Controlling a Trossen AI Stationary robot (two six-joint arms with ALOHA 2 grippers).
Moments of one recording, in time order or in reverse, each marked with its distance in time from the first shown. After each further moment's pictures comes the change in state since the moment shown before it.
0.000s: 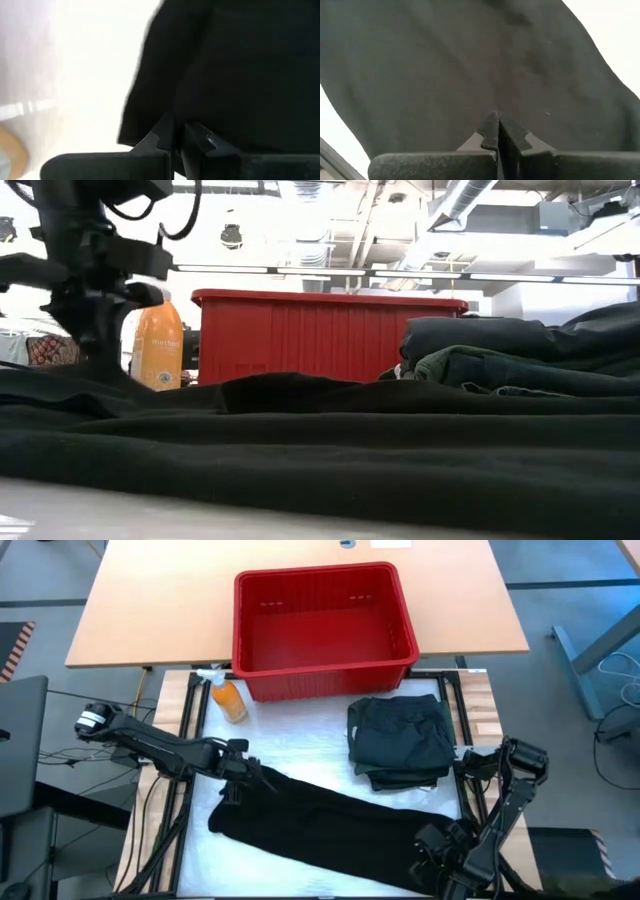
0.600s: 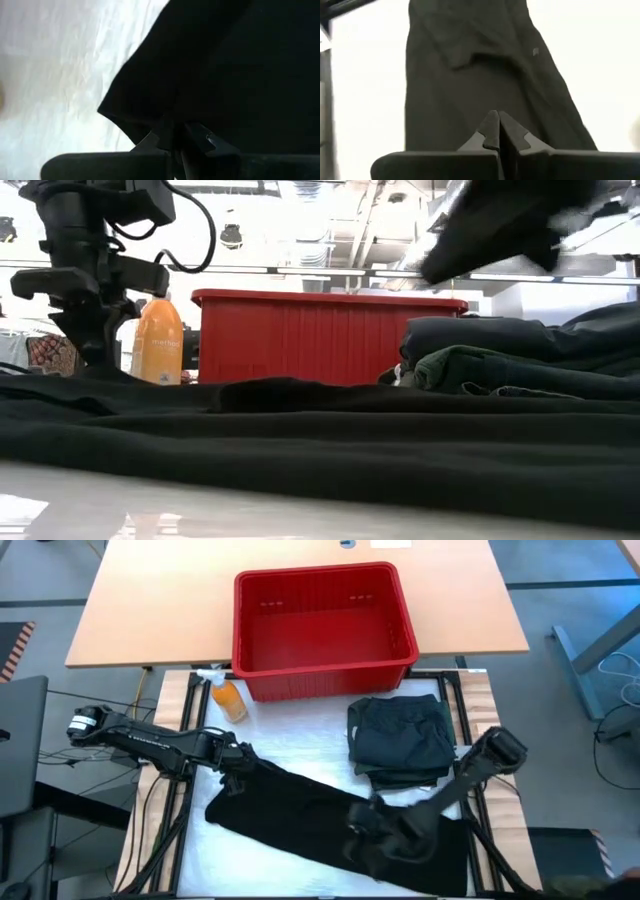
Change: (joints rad) left arm 0.128 -0.083 -0.075 -0.011 0.049 -0.199; right arm -0.447 0.028 0.001 0.718 0.344 -0.985
